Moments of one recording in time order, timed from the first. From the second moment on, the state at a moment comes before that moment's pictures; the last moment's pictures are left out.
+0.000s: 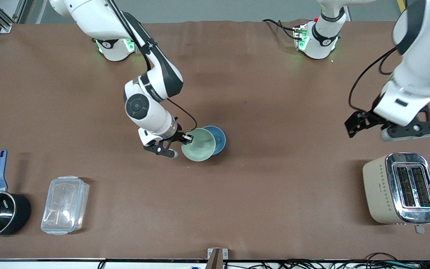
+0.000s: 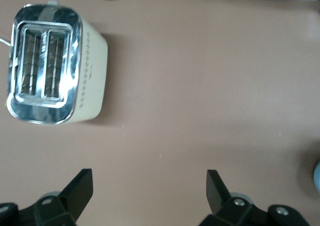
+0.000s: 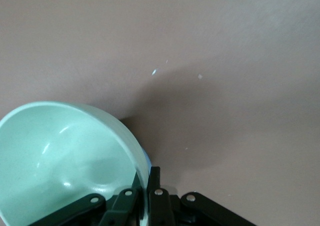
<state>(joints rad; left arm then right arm) 0.05 0.08 -0.26 -1.58 0.10 1.77 -0.26 0.58 0.52 0.01 -1.75 0.28 2.34 0.73</state>
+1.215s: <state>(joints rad) 0.01 -0.06 -0.11 -1.61 0.00 1.55 -0.06 0.66 0.57 0.00 -1.79 0.28 2.41 0.79</state>
